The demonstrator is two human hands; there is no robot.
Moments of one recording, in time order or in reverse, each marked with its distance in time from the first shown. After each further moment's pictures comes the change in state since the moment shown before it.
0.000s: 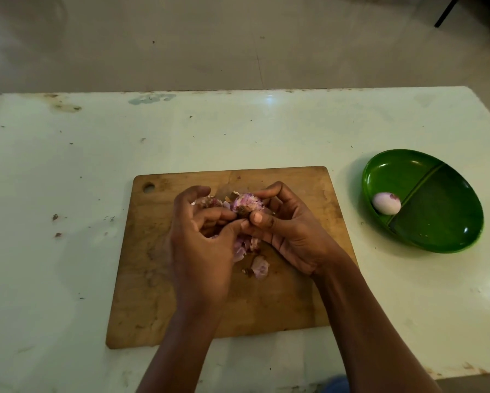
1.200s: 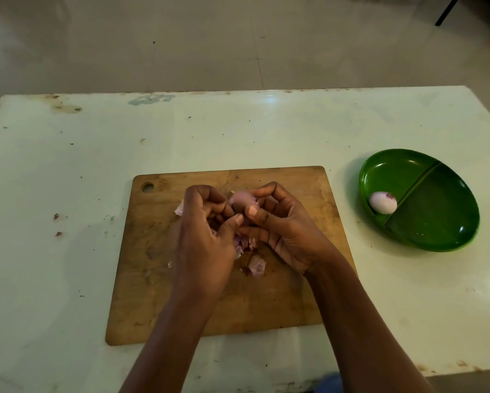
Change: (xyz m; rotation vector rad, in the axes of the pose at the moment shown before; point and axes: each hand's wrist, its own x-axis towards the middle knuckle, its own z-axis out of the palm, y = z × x) left_hand 0.006 0.007 -0.004 0.022 -0.192 0.041; right_hand -0.002 -0.003 0.009 -0.041 0.054 0.009
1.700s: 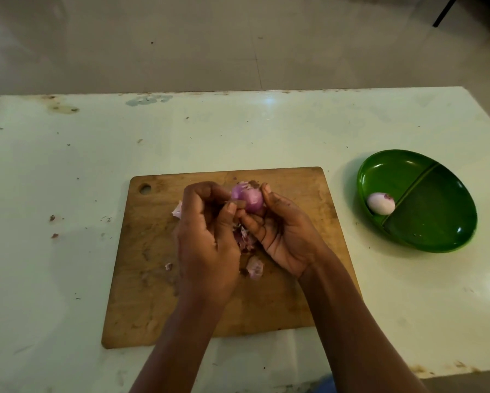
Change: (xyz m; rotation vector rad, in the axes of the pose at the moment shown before) left_hand -0.004 0.004 0.010 -0.130 0.143 0.133; right_hand -0.003 -0.005 0.013 0.359 0.089 0.094
